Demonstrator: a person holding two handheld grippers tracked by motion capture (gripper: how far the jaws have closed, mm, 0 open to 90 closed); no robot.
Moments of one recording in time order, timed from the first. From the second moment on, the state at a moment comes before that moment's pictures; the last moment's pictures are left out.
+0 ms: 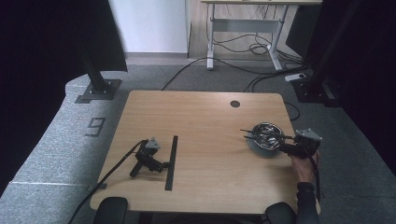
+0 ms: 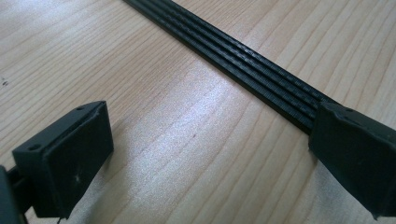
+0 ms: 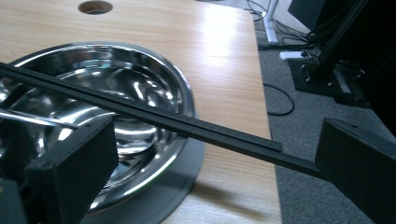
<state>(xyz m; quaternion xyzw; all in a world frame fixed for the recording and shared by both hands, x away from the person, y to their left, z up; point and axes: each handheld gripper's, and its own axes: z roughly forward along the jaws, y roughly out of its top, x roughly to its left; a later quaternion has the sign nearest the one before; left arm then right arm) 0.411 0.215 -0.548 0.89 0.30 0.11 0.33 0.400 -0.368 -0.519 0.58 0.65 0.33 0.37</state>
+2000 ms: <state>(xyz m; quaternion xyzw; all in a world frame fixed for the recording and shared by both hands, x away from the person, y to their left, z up) 0.411 0.214 -0.548 0.89 0.30 0.11 0.33 0.397 -0.391 -0.529 0.60 0.63 0.36 0.34</state>
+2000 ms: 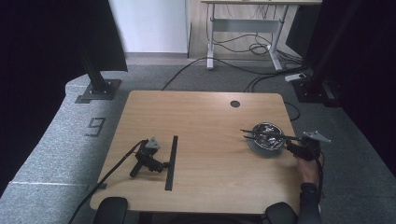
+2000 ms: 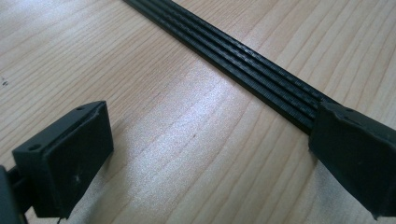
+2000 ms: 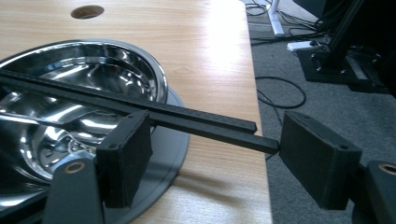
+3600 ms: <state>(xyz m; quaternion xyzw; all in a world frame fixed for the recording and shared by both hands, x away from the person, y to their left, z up) 0.411 0.214 -0.548 0.89 0.30 0.11 0.33 0.400 -0.376 -0.532 0.58 0.65 0.36 0.34</state>
